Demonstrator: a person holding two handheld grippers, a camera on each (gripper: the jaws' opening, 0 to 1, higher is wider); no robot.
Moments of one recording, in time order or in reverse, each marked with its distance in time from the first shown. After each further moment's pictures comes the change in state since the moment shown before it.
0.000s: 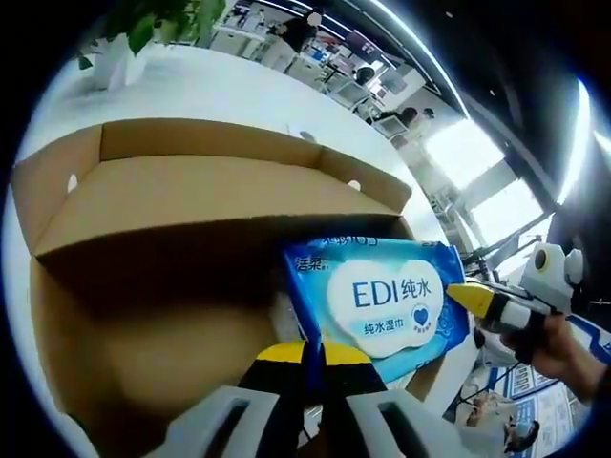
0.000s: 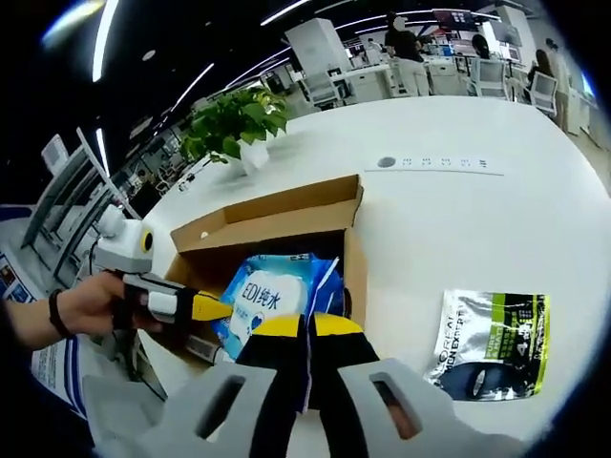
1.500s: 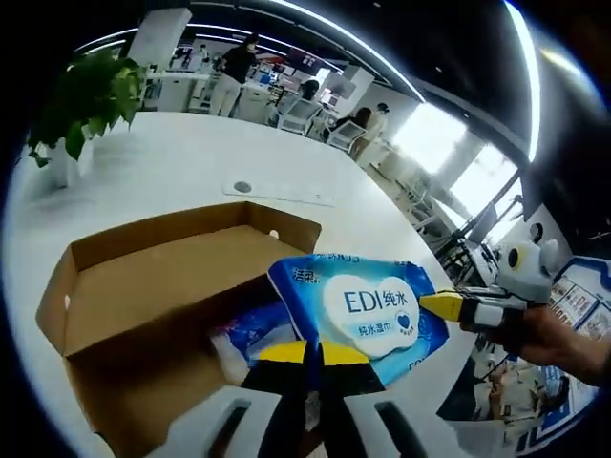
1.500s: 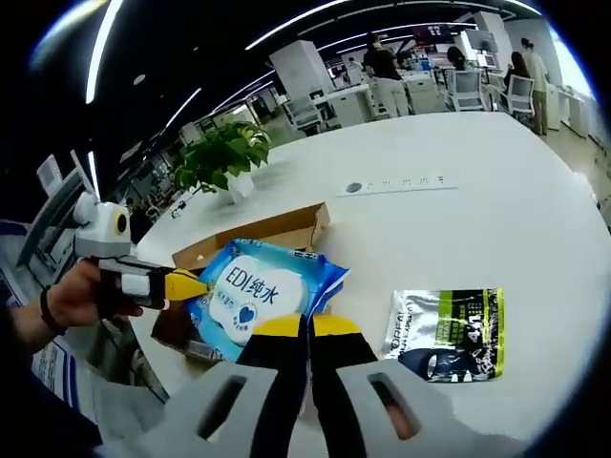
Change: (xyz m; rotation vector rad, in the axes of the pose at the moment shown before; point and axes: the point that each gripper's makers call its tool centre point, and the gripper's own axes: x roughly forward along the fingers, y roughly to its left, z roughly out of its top) left arm -0.012 -0.089 0.039 0.252 -0.073 -0.044; right arm -0.074 -0.036 0.009 0.062 -0.124 -0.053
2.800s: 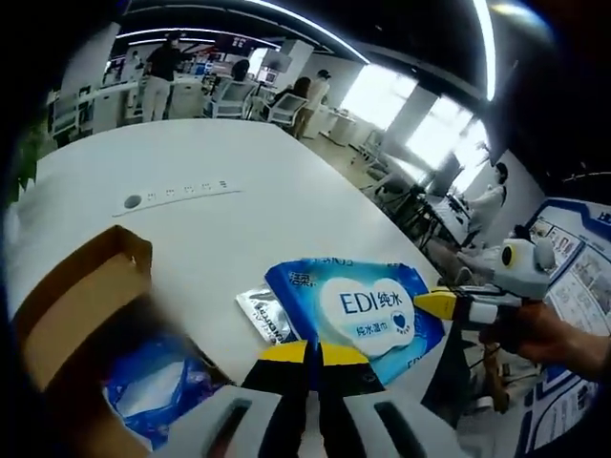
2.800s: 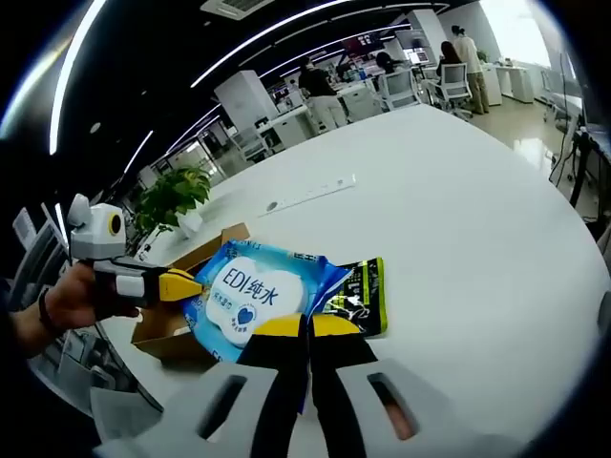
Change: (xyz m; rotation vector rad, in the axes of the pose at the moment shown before) left arm 0.086 -0.127 -0.010 0.188 0.134 -0.145; right arm -0.102 -0.116 -0.030 0.184 -0.111 -0.168
